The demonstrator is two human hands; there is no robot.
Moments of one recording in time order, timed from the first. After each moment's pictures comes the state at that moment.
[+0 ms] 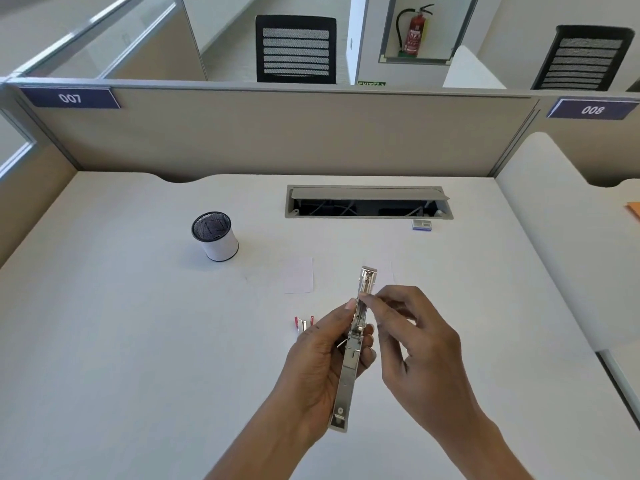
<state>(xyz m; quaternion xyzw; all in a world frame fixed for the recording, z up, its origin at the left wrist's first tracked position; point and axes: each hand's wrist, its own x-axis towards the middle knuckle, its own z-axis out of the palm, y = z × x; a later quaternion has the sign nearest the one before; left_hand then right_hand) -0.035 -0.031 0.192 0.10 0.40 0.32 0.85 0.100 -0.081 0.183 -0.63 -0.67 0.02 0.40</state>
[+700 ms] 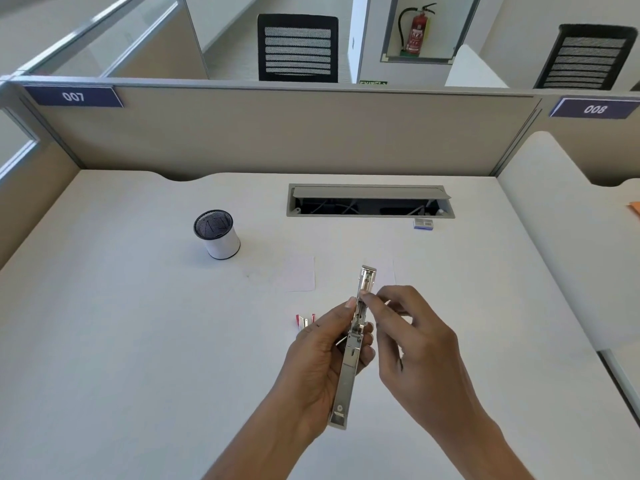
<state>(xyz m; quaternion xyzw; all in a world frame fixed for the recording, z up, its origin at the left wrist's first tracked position) -0.037 -0.033 0.190 0.12 0.40 0.32 0.85 0.097 -0.083 0.185 -0.64 -0.68 0.00 0.36</state>
